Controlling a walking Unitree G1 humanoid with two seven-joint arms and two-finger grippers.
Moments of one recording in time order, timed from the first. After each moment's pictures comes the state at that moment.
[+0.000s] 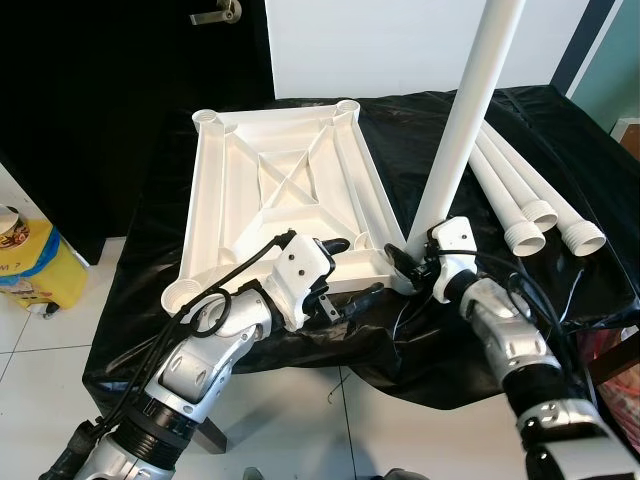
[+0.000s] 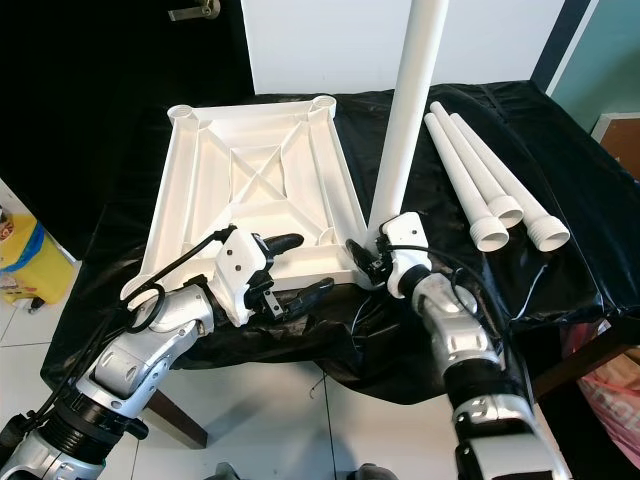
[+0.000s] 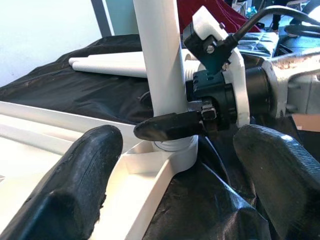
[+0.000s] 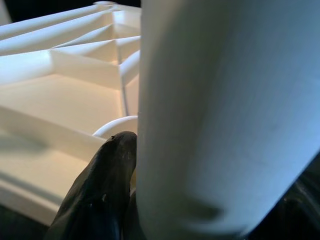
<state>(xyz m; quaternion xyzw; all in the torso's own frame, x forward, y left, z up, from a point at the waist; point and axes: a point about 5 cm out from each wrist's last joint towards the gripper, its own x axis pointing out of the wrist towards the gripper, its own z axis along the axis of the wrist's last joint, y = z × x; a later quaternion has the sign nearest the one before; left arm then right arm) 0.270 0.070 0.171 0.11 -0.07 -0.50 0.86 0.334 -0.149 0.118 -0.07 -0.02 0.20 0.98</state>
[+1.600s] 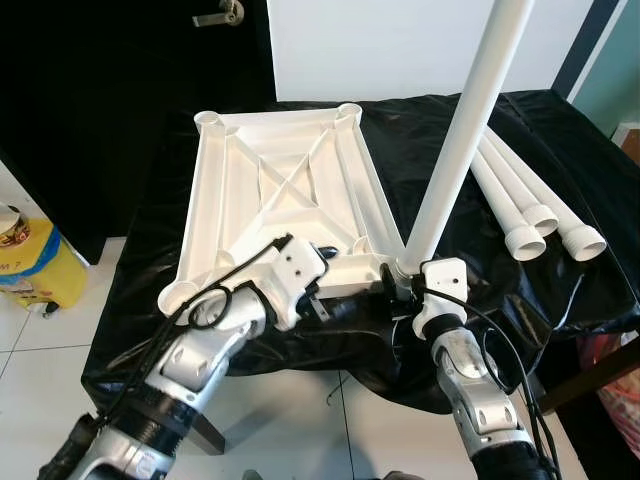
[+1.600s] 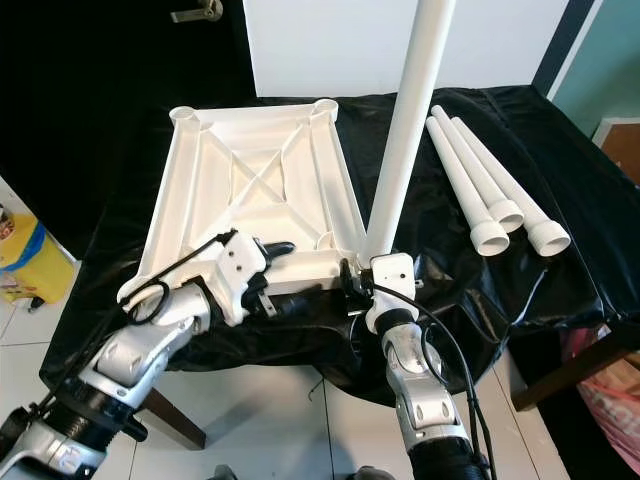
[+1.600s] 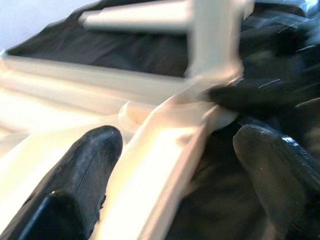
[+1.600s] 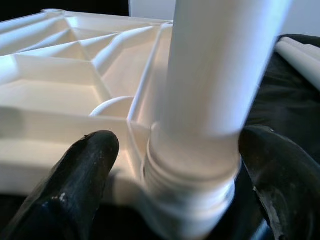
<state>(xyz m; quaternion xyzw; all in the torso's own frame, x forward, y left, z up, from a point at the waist) 0.298 0.092 0.151 0.17 0.00 -0.46 0.87 0.273 -0.129 0.103 -0.03 -0.04 0.09 0.99</state>
